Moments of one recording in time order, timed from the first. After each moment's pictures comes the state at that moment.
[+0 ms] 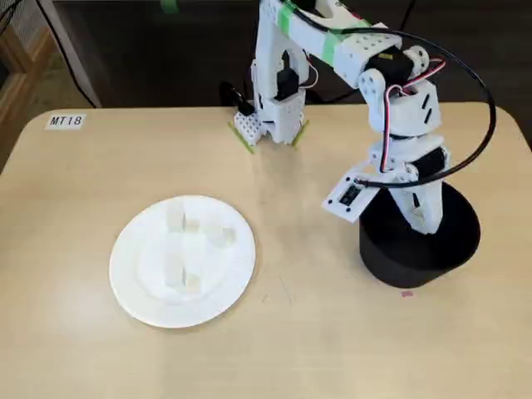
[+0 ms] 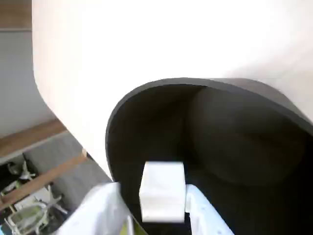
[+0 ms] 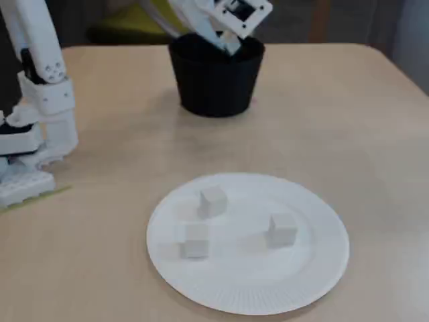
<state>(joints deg) -35.8 95.8 93.7 54.6 -1.1</state>
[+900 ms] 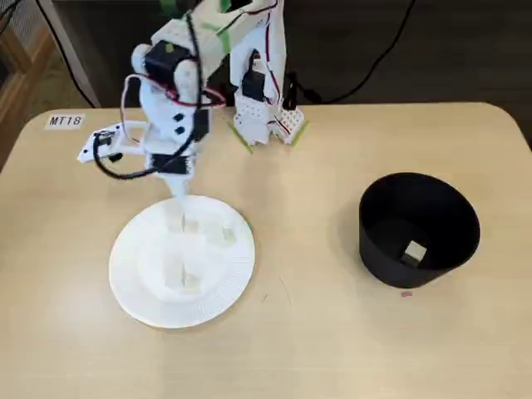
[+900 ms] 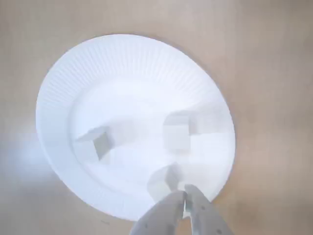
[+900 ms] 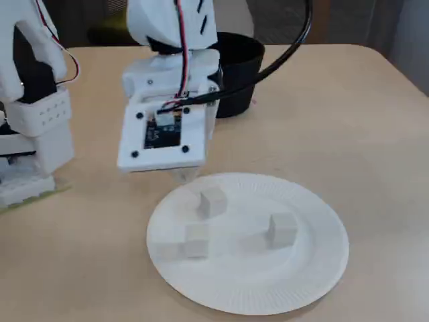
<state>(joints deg) 35.0 98.7 93.7 81.7 -30.8</state>
